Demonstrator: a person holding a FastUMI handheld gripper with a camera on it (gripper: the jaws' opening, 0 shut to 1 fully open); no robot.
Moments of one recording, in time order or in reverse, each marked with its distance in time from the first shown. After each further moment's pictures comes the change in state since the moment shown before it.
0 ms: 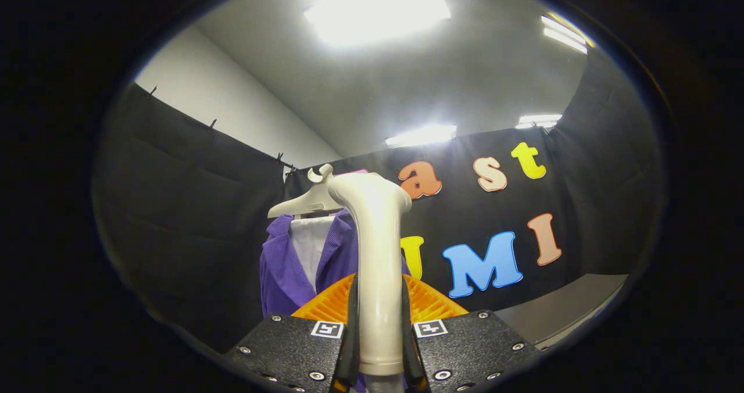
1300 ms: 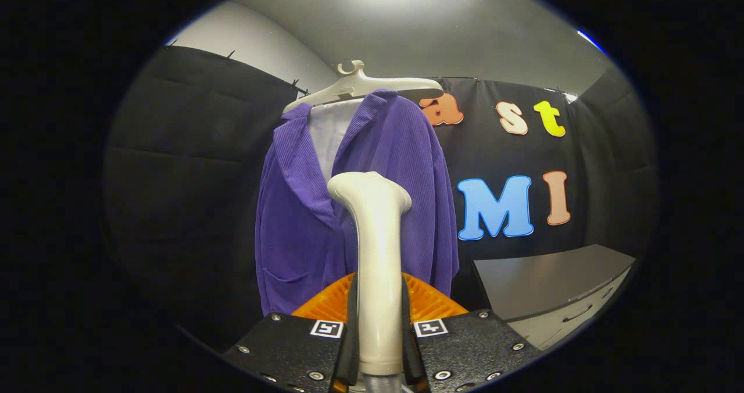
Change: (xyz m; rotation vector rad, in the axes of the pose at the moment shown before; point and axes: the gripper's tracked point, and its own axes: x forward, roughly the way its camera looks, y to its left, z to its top) arm -0.023 0.027 -0.173 -0.073 0.329 0.028
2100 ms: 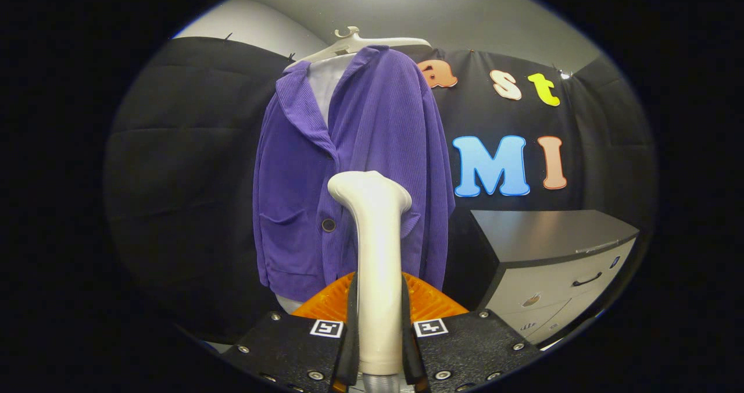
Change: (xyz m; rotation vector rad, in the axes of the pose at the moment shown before) arm -0.034 -0.013 -0.102 0.018 0.170 -0.011
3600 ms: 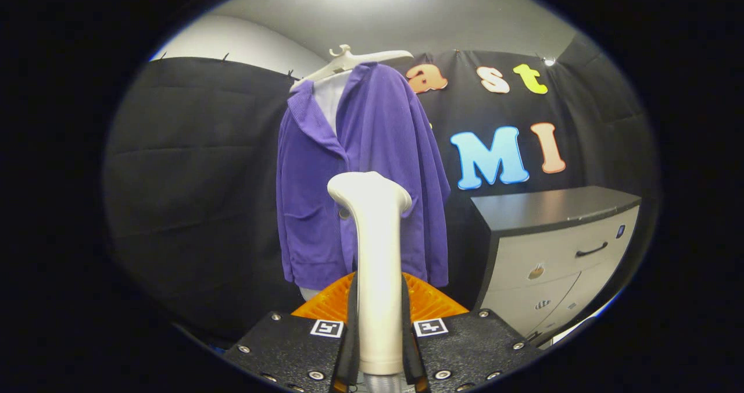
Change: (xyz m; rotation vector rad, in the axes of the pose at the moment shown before) arm -0.063 0.009 0.021 0.081 -0.130 0.078
